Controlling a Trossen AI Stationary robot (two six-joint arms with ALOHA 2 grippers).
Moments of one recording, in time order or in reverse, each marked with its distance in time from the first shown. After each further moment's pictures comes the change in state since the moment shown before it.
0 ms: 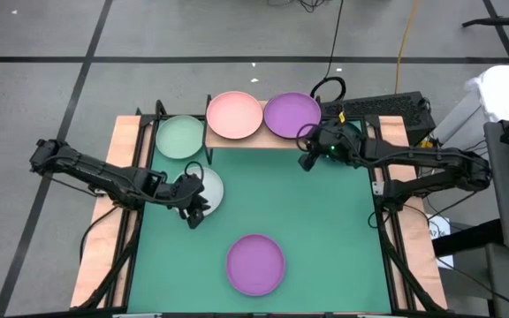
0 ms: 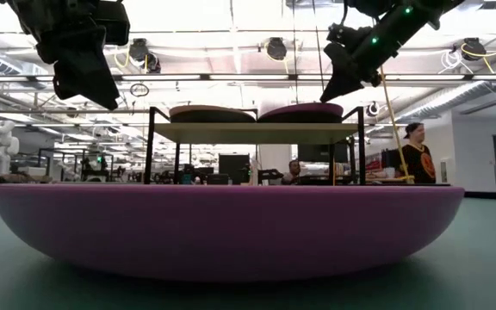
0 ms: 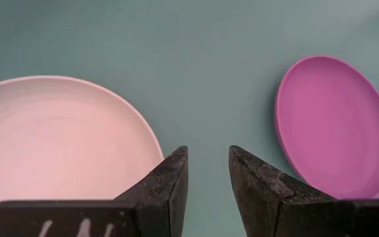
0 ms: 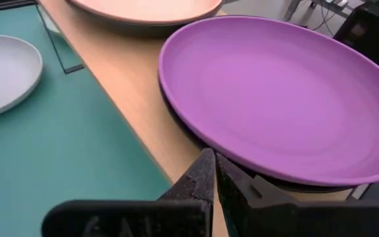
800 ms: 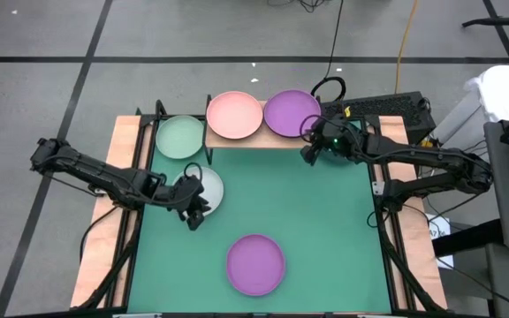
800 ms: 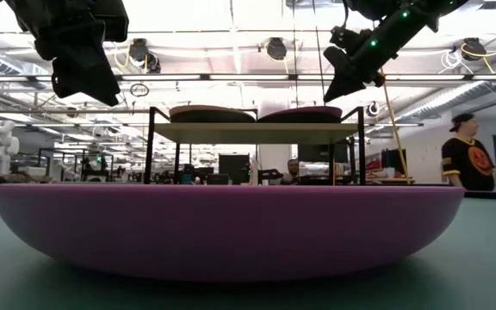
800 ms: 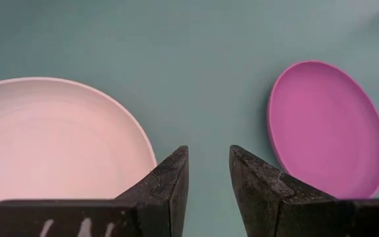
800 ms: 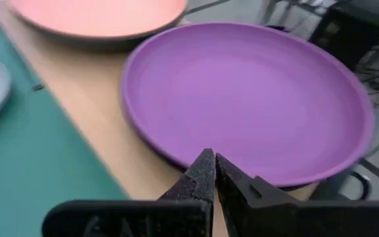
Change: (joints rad) left arm -0.031 0.000 0.000 0.019 -0.025 -0.029; right arm -0.074 -0.013 0.000 0.016 0.016 -0.003
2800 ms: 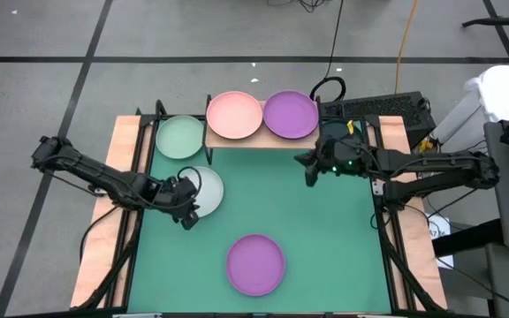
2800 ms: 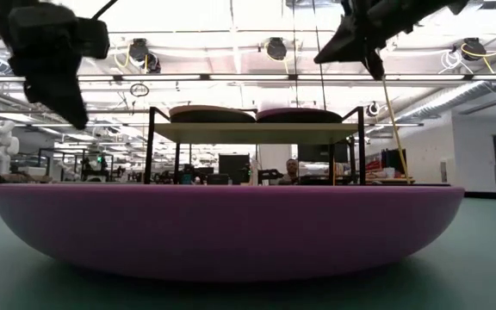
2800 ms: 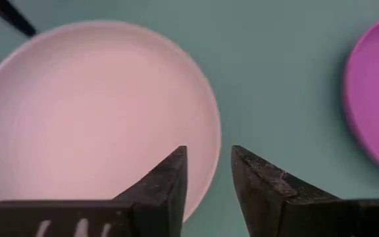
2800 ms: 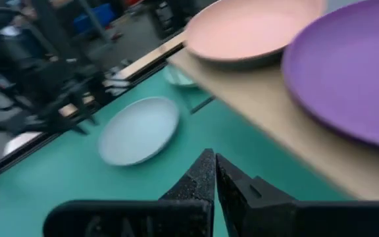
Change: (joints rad) left arm -0.058 0.000 -0.022 -0.211 -0.087 -0.118; right arm 0.258 -0.116 -0.051 0.112 -0.168 0.371
